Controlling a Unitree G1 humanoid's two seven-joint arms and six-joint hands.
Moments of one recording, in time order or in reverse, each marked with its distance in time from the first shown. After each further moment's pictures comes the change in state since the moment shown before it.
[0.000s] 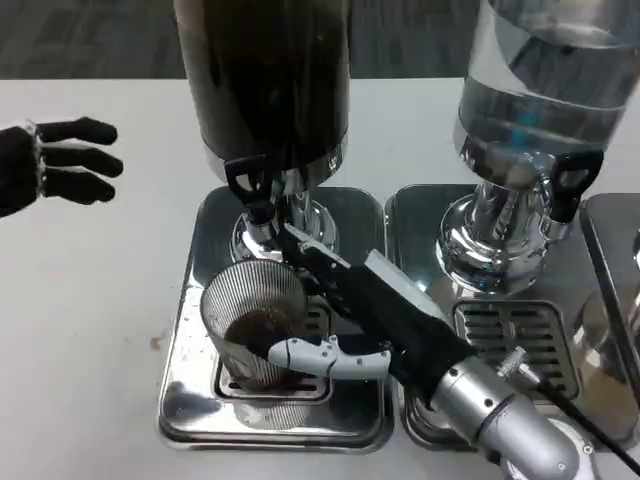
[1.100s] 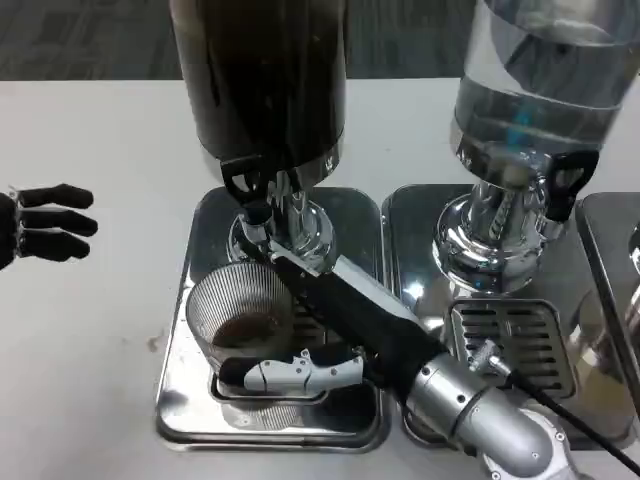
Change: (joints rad) left arm 0.096 0.003 -0.005 0.093 0.037 -0.074 0.027; right arm -0.072 0.002 0.064 0.105 -0.018 -0.048 0.009
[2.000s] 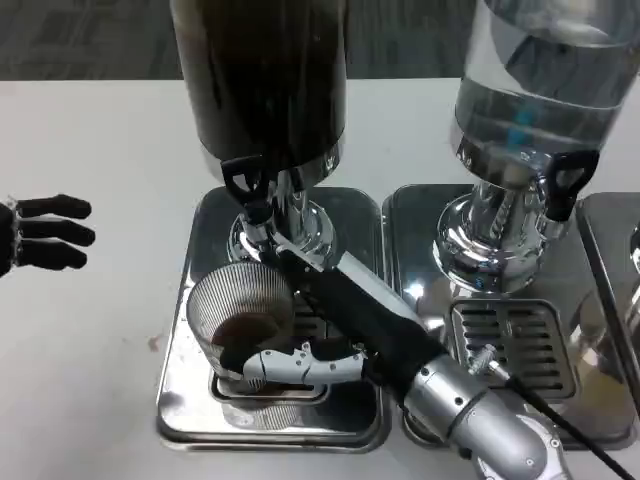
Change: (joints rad) left arm 0.021 0.007 0.002 -0.001 0.000 0.000 0.000; right arm 0.013 0.034 -0.024 0.024 -0.010 -0.032 -0.043
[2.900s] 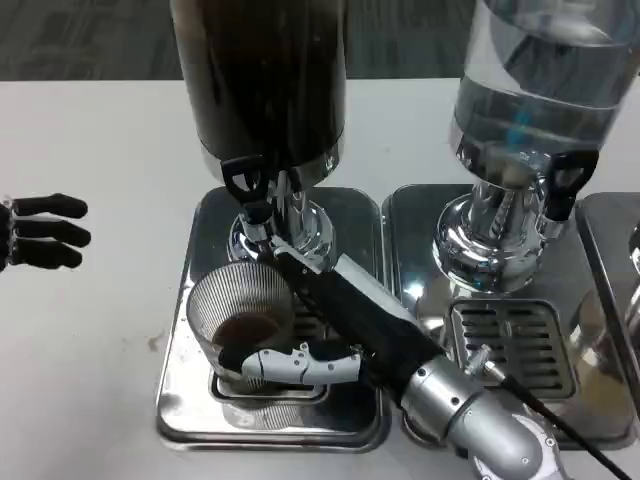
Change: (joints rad) left arm 0.000 0.019 -0.001 0.002 0.000 0.000 -0.001; right arm -0.014 0.009 -0.003 0.043 -0.004 -0.018 0.000
